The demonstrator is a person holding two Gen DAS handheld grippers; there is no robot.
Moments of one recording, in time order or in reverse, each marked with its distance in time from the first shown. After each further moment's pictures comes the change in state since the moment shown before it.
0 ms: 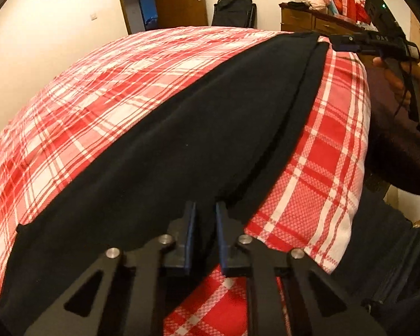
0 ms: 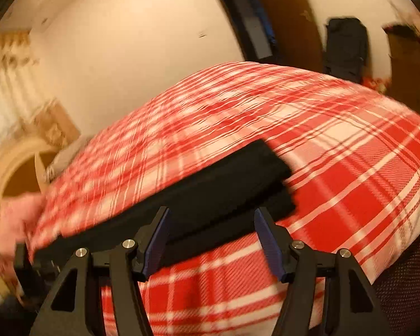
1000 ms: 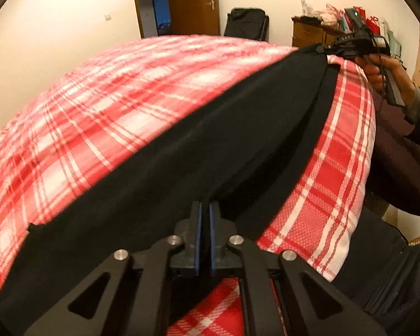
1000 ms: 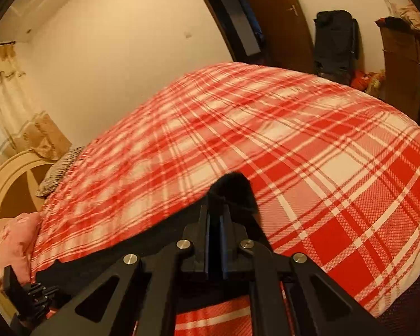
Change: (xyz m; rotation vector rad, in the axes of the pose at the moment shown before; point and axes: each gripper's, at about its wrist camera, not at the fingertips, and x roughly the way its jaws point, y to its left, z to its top) left arm -0.018 0.017 0.008 -0.060 -0.066 0.025; right arm 0.020 -0.007 0.057 0.014 0.014 -0.034
